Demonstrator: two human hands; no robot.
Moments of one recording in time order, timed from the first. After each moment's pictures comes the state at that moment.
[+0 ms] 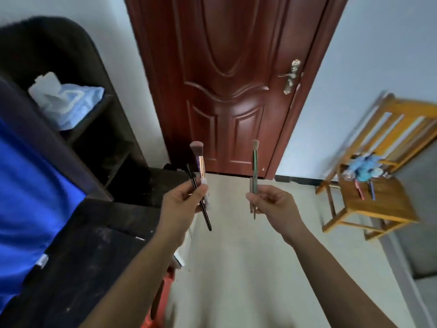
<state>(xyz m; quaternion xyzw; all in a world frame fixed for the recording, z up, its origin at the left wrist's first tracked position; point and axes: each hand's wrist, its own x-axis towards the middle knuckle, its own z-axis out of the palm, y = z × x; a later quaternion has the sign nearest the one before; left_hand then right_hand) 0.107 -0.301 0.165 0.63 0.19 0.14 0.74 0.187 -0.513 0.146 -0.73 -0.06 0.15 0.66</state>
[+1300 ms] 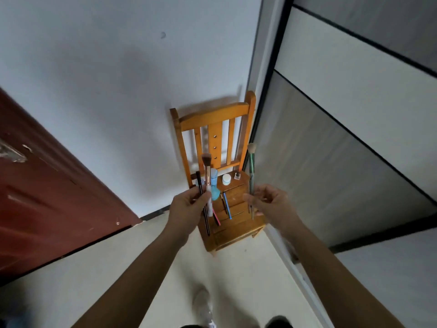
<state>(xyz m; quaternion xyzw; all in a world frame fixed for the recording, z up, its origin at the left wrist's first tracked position) 0.686 -0.955 0.101 0.73 0.07 -0.19 0.65 0.635 -1.170 0.087 -0.75 0.21 0.03 0.63</state>
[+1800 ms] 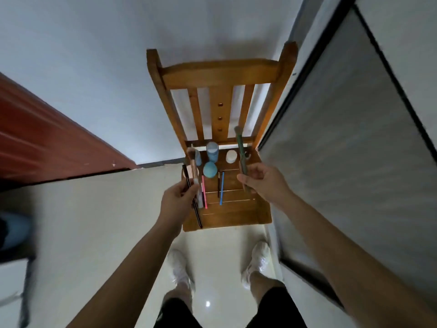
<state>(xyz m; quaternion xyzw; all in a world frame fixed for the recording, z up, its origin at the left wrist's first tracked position) 0.775 -1.067 -0.028 0.72 0.30 -0.18 0.60 0.825 -1.290 -0.049 -0.78 0.14 0.24 0.56</state>
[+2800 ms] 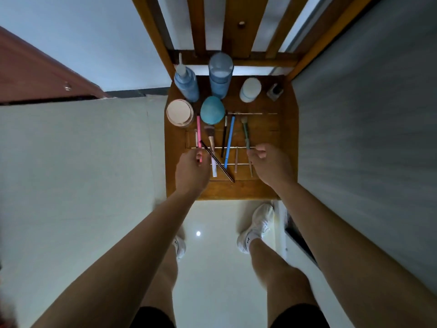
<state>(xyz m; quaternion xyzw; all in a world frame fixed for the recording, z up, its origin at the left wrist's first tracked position) 0.801 -1.090 -0.335 0.83 0.30 -0.23 0.41 0.835 -1.278 -0.340 -0.87 0.18 0.33 0.32</state>
